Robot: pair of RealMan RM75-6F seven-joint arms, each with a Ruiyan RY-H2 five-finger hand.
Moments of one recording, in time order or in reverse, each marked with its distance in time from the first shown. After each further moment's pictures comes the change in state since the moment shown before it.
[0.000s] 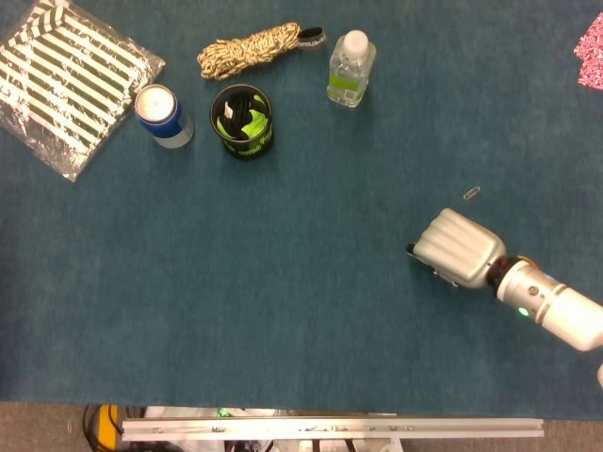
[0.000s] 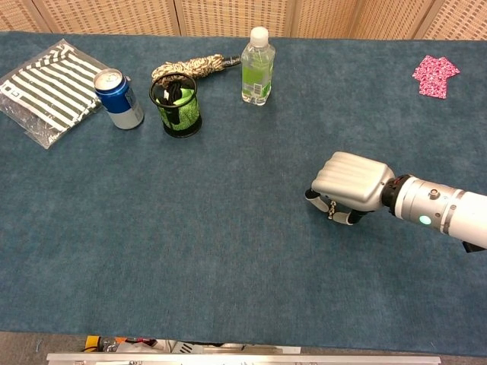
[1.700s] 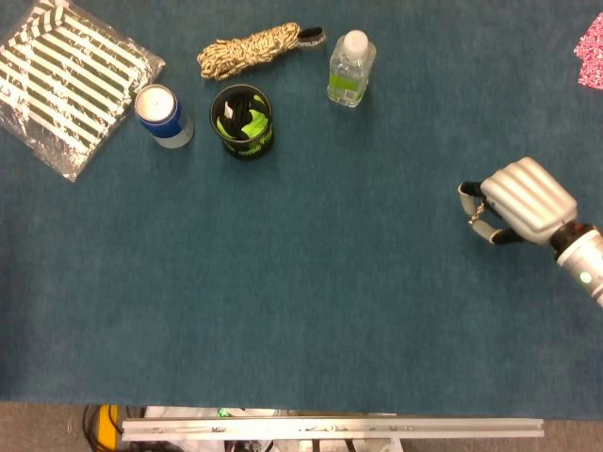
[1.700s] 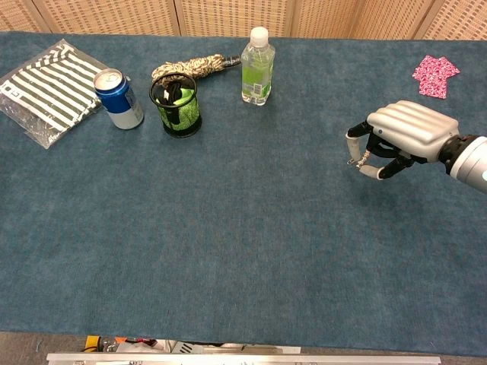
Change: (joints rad) left arm -0.004 0.010 0.006 -0.039 0.022 0.001 0.034; right arm -0.078 0.105 0.033 0.052 0.020 0.213 0.466
